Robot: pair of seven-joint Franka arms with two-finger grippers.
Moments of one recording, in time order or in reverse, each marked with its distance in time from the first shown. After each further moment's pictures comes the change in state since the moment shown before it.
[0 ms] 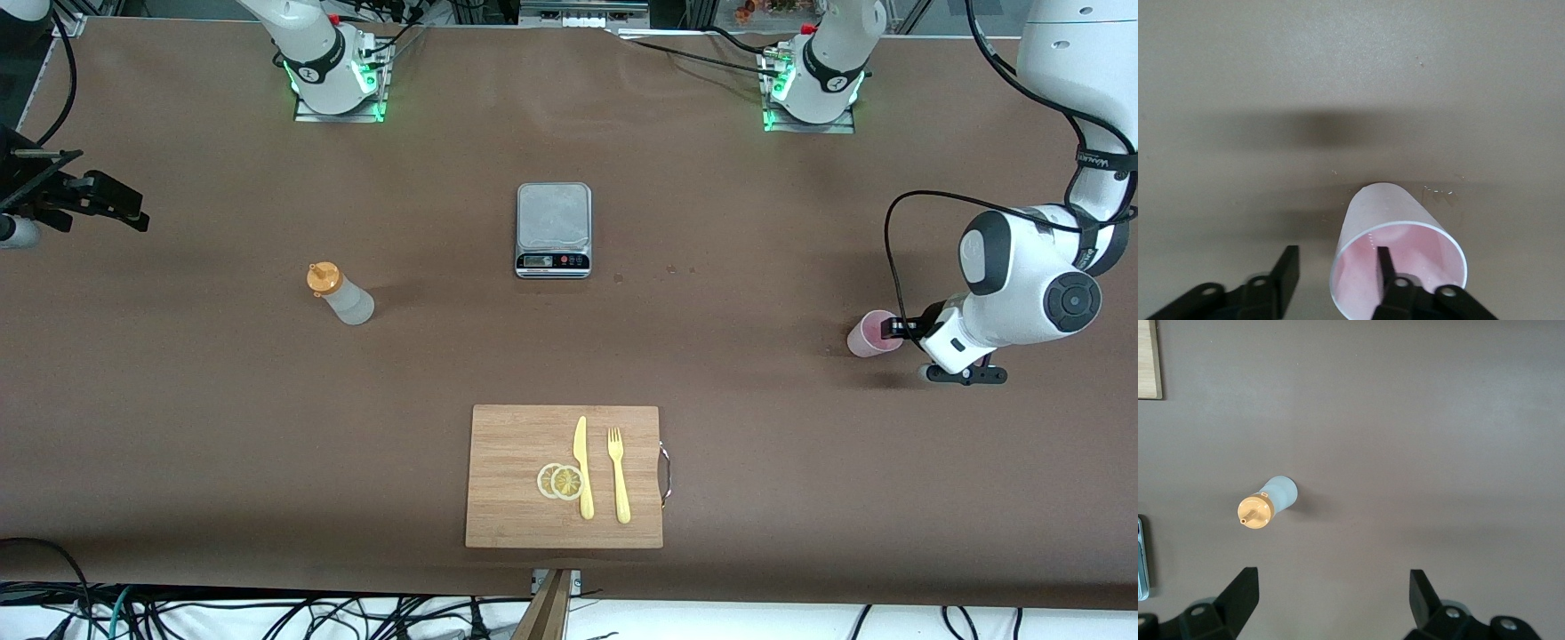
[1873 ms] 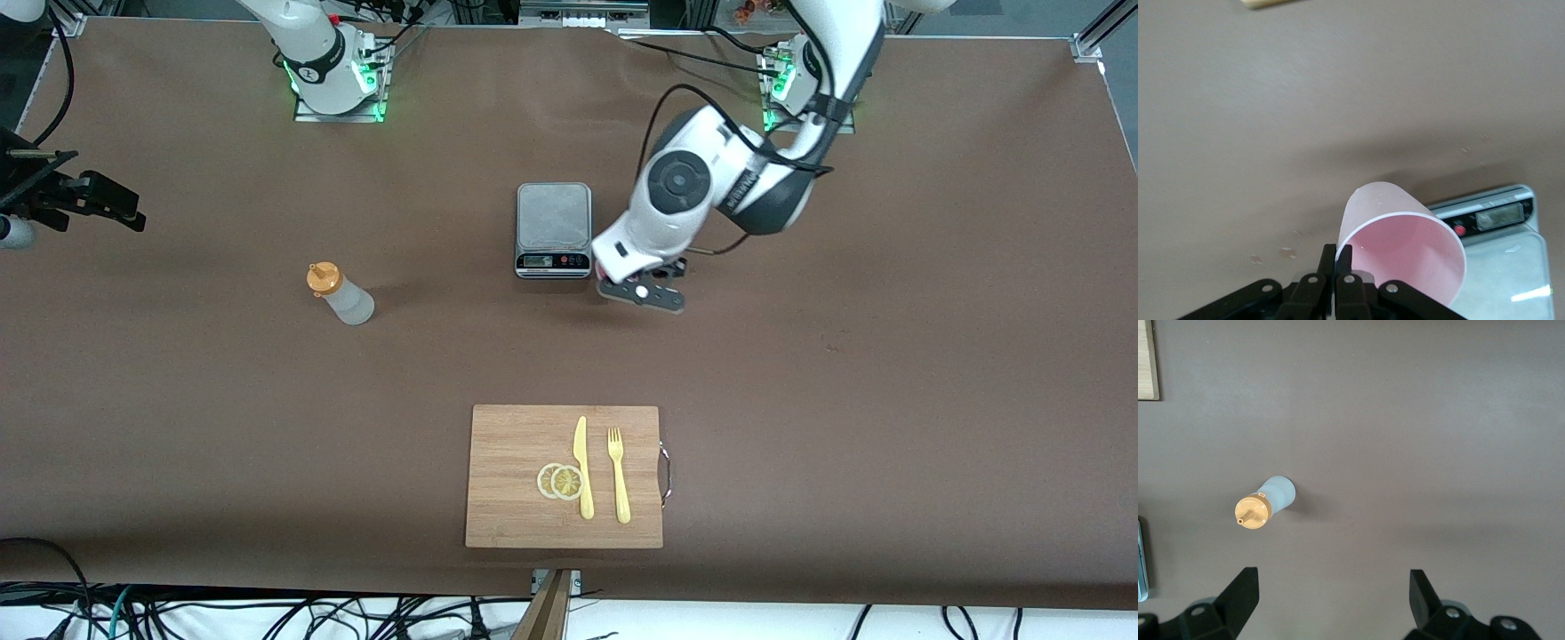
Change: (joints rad) left arm -0.791 -0.013 -0.026 0.215 -0.109 -0.127 -0.545; right arm -0.003 0.000 -0.006 0.000 0.000 -0.001 0.000
